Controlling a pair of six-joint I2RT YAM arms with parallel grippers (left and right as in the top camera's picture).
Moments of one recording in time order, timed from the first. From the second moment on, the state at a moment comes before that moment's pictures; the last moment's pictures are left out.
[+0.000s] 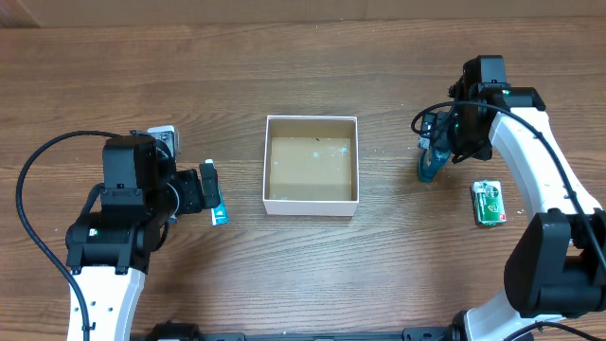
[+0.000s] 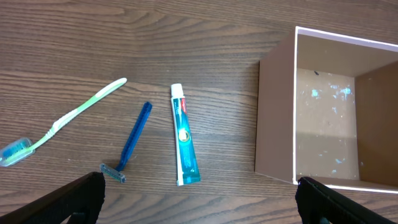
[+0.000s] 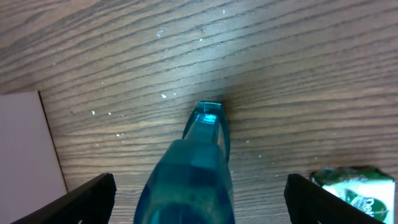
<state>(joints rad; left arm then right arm) -0.03 1.04 1.03 -0.92 0.07 -0.18 -0.01 1.78 1.40 -0.96 -0.07 0.18</state>
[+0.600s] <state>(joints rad) -0.03 1.04 1.03 -0.92 0.07 -0.18 -0.01 1.77 1.40 -0.99 -0.08 0.17</state>
